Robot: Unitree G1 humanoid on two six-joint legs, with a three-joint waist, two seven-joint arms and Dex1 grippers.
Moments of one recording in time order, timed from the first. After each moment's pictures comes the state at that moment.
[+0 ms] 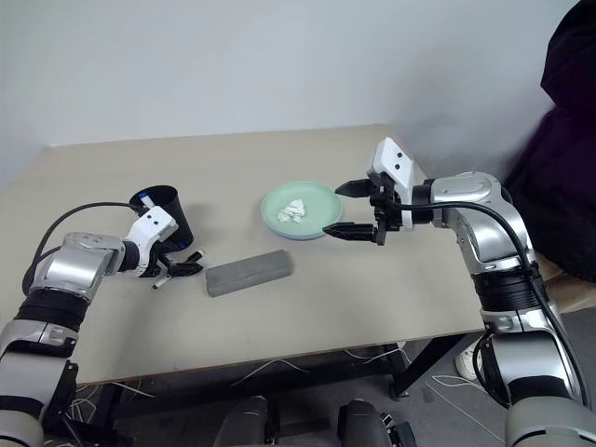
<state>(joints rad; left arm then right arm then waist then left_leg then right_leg) -0.66 0.77 -0.19 0.56 -0.06 0.58 -0.95 -0.80 -0.64 0.15 0.09 0.32 0.55 1.20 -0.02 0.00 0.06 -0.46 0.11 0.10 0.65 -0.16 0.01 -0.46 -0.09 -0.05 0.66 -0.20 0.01</state>
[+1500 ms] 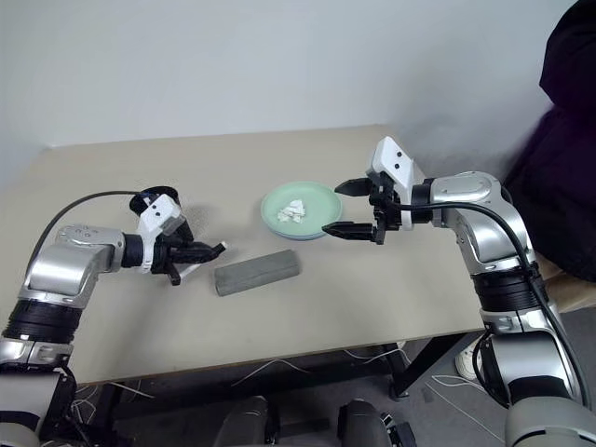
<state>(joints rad) -0.56 0.77 -0.06 0.12 -0.23 0.72 -1.13 -0.80 -0.64 0.15 0.08 0.32 0.55 1.19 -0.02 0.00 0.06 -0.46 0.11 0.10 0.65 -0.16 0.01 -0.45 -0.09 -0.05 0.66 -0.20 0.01</state>
